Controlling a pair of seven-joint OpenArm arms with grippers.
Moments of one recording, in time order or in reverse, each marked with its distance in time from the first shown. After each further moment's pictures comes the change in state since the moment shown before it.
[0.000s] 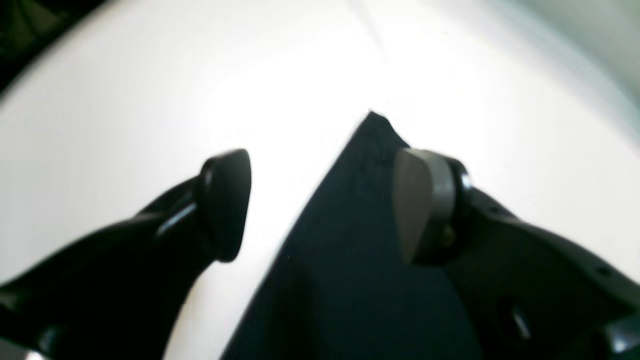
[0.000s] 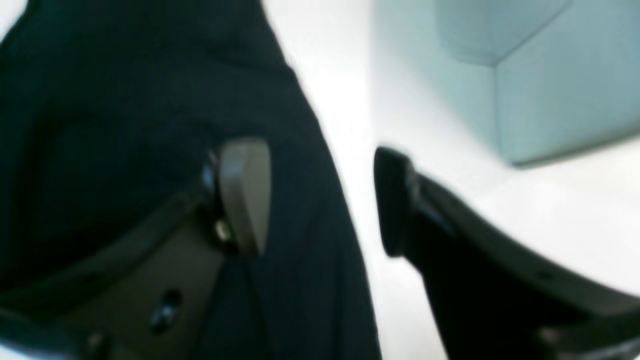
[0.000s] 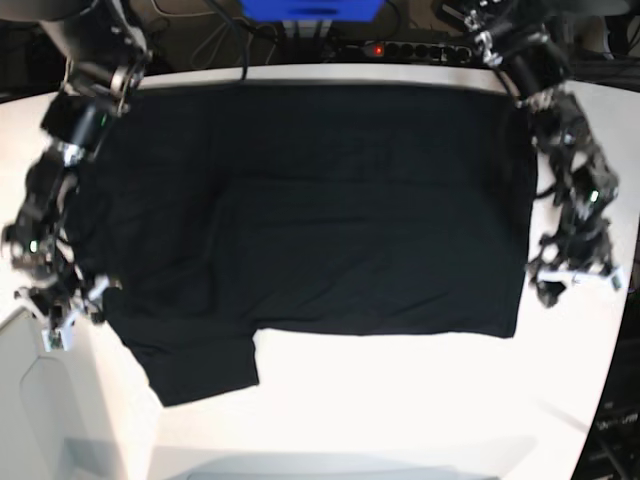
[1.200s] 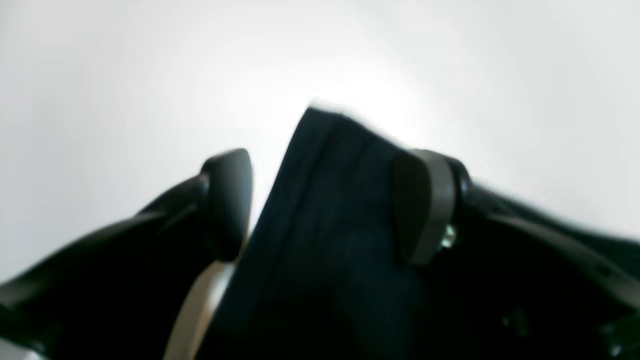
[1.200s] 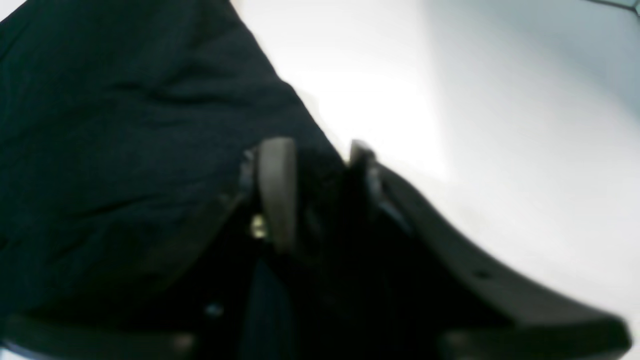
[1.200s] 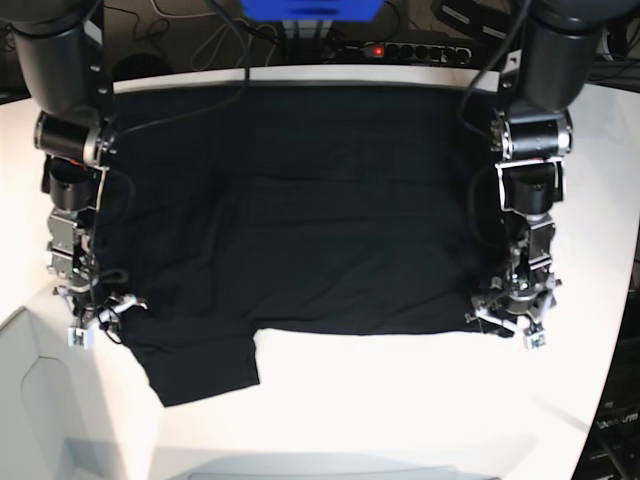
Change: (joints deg) left arm -26.4 -3.7 24.7 -58.4 8.5 0.3 -29.9; right arm 13.9 4.2 -13.9 -50.6 1.6 -13.9 39.5
